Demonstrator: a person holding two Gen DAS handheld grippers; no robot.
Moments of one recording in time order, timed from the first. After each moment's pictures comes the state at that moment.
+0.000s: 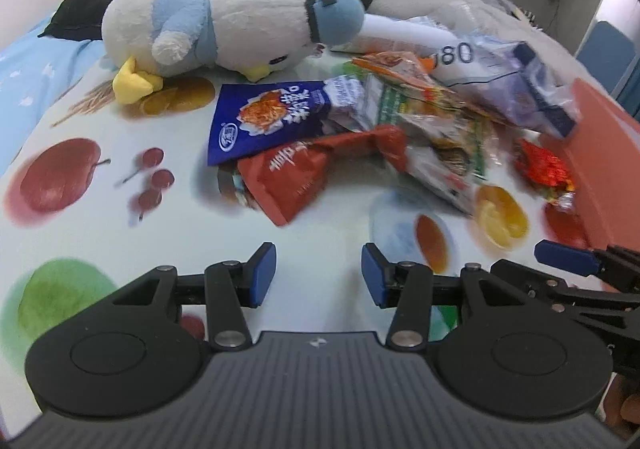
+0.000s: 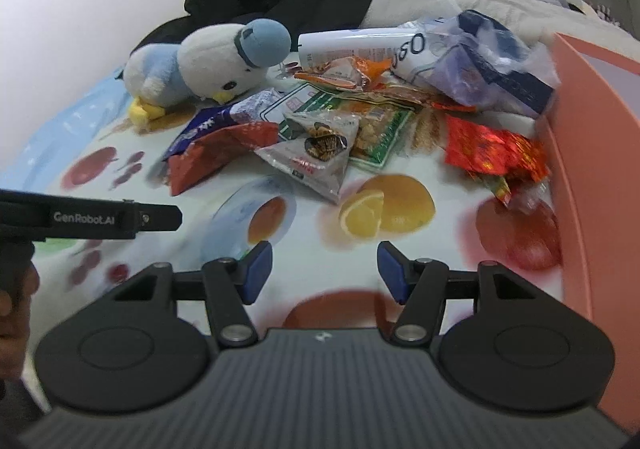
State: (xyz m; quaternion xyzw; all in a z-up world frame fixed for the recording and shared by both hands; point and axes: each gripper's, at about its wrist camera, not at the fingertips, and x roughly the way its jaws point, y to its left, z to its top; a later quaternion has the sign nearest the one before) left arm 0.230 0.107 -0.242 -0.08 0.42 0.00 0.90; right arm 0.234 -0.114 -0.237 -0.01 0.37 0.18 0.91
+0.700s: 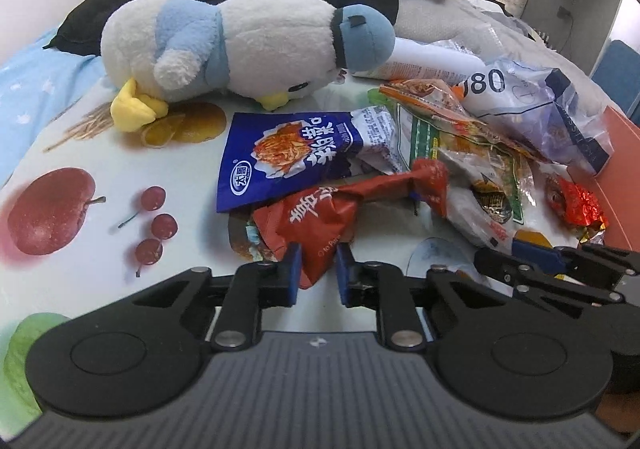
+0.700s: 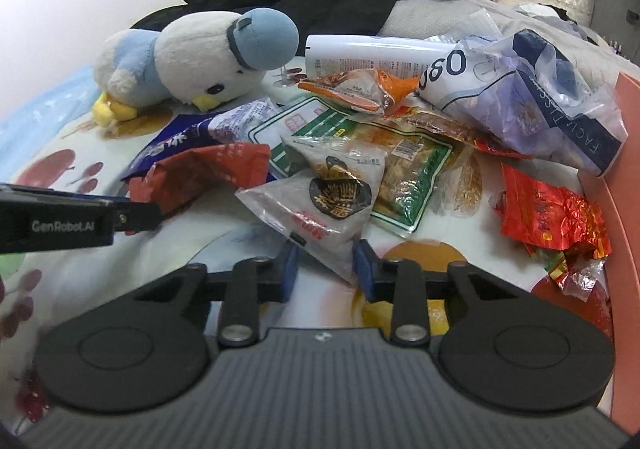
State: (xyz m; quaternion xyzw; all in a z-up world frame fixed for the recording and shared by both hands) left arm 0.260 0.118 -0.252 -0.09 0.39 0.02 0.91; right arm 0.293 -0.071 -0.262 -0.05 0.34 0.18 0.92
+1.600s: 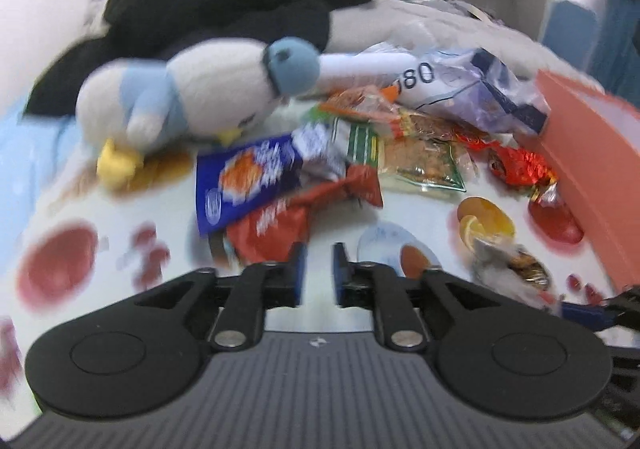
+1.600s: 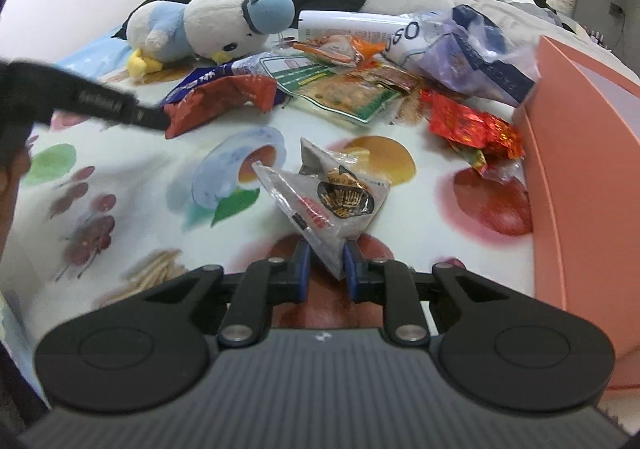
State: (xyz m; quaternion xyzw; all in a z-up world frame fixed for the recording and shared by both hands) left arm 0.229 0.095 -0.213 0.02 0.37 -0.05 0.93; right arm 0.191 -0.117 -0.246 -0.06 0.37 0.16 0.91
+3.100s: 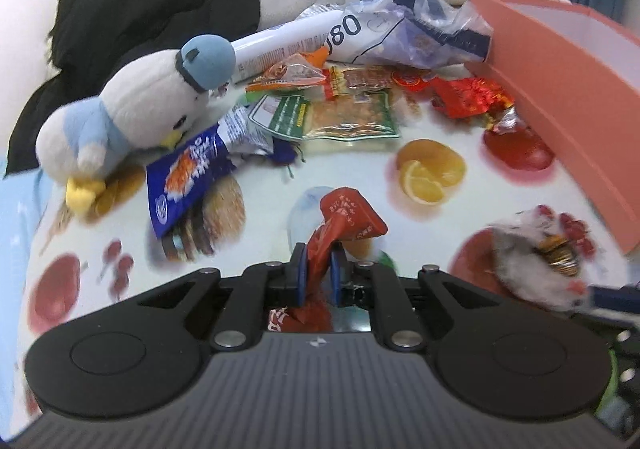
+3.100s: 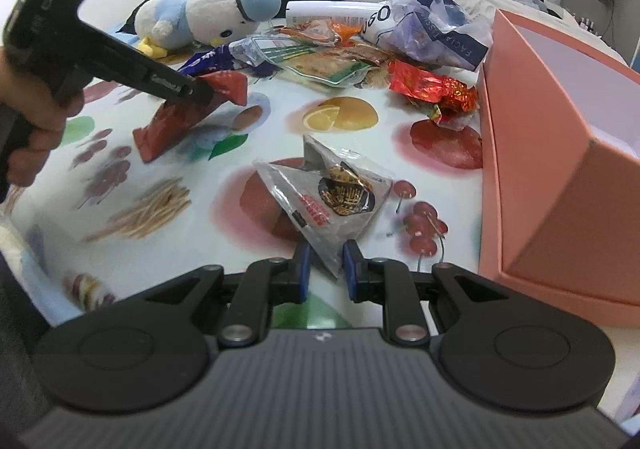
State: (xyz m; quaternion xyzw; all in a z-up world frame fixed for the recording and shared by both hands) left arm 0.207 0.028 -0.208 0.10 0.41 -0.08 0.90; right arm 0.137 -0.161 -0.243 -0.06 0.38 0.16 0.91
